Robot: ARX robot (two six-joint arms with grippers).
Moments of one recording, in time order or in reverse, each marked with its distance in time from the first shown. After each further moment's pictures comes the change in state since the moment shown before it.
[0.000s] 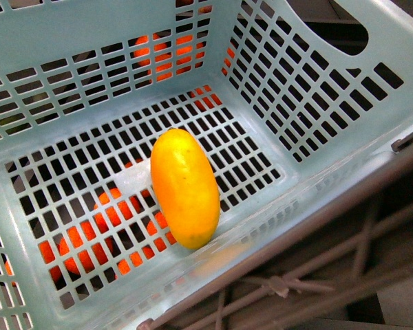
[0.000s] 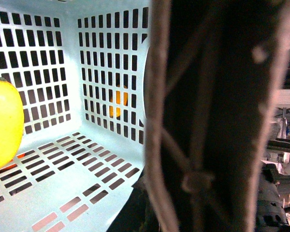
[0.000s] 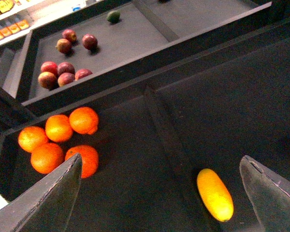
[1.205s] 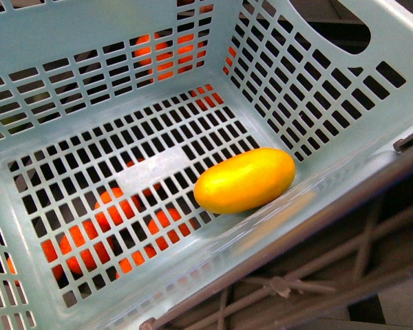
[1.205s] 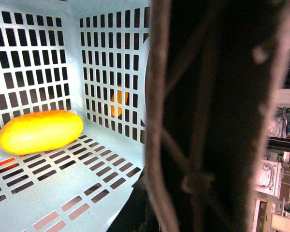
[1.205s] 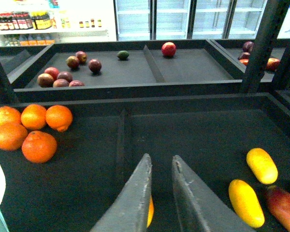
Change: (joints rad) left arm -0.002 0.000 0.000 0.000 0.000 0.001; right arm -0.382 -0.621 -0.720 0.414 -0.423 -0.465
